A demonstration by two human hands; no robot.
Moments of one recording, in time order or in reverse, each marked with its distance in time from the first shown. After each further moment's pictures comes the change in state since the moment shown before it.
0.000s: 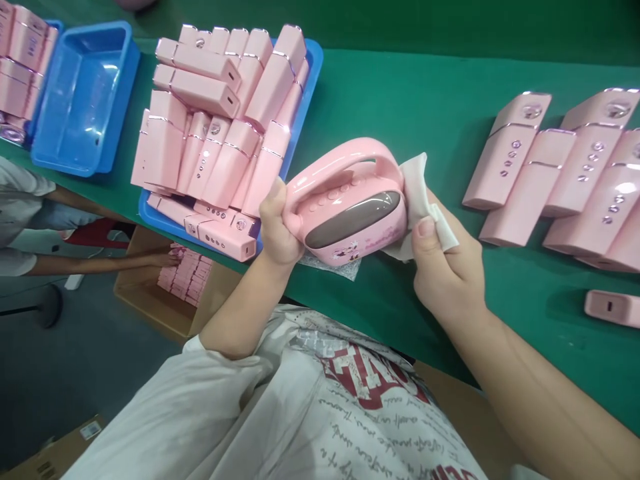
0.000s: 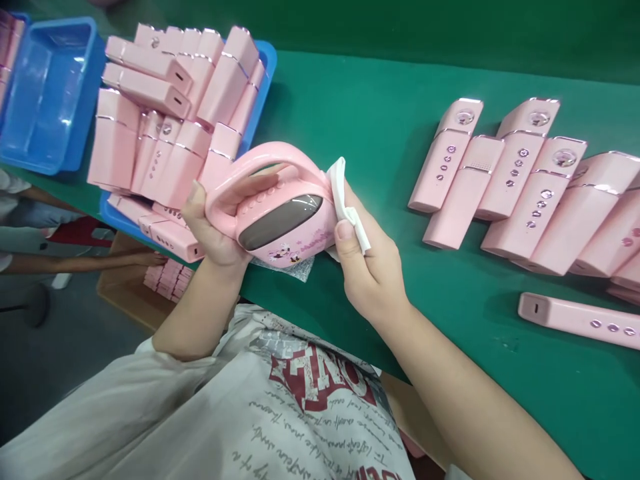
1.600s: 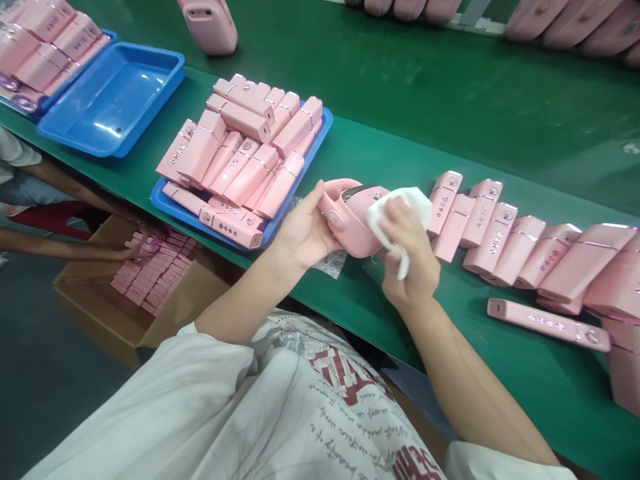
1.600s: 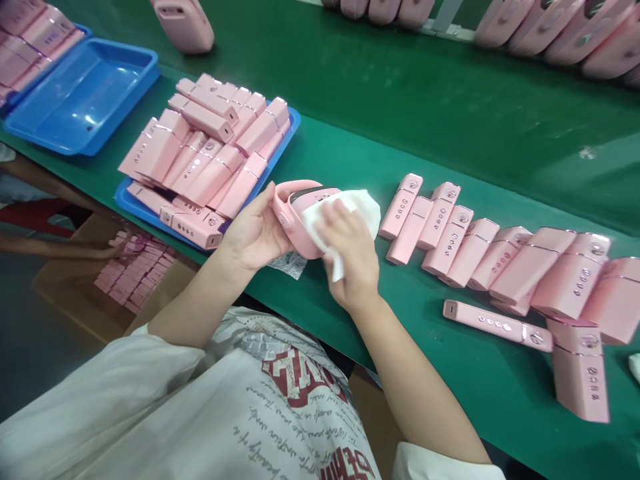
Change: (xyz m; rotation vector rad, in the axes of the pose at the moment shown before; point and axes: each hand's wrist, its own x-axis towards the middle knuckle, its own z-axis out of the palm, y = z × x) left_hand -0.012 0.024 0.019 -0.667 -0.208 -0.371; right_hand 0.004 0.006 -0.008 -0.167 0.139 -0.642
